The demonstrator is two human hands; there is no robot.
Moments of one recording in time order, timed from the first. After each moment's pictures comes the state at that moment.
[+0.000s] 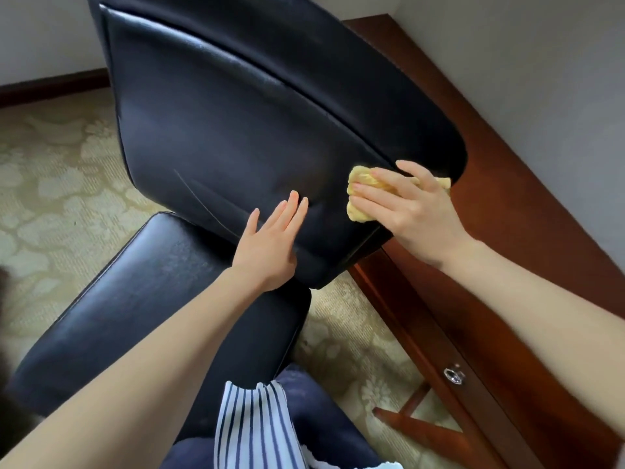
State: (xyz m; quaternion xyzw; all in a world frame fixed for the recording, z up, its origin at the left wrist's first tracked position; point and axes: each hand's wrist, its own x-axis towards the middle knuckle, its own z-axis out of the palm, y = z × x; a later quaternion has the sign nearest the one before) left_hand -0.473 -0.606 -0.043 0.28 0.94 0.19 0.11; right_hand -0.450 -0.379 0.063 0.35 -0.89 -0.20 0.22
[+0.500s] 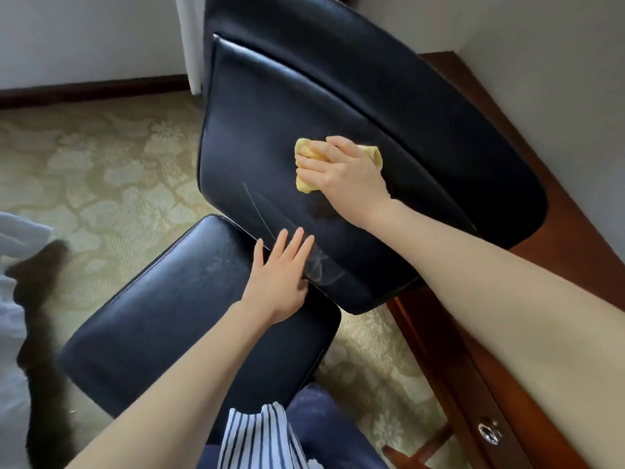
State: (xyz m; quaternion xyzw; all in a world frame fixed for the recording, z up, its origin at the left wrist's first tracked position) left_hand -0.463 -0.661 -0.052 0.19 0.94 0.20 0.18; right_hand -0.571 -0.517 0.032 0.39 -0.89 -0.19 0.15
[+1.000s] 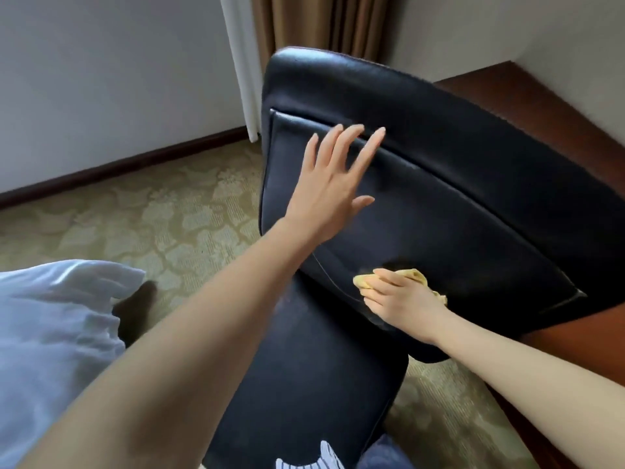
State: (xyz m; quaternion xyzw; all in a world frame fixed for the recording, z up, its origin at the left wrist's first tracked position) left_hand -0.603 -0.685 0.044 0.26 0.94 0.11 -0.18; right_hand -0.503 -0.497 -0.052 0.45 -0.85 -0.27 -0.02
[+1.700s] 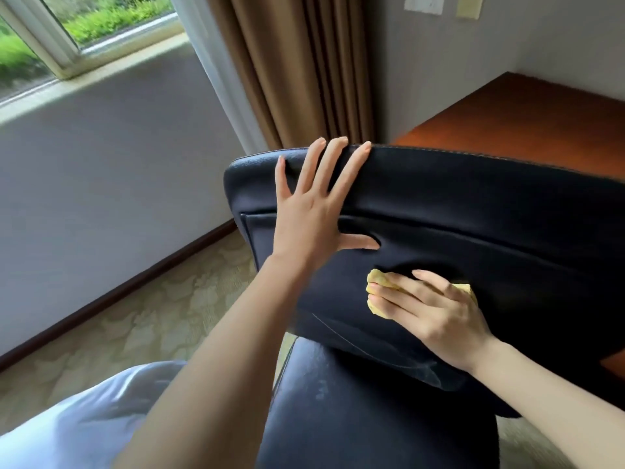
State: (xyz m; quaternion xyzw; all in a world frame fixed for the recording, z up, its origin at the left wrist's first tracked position) left_hand -0.677 -0.698 0.084 0.28 0.93 0.01 -0.25; right_hand -0.579 -0.521 -0.029 0.32 -0.85 0.00 0.41
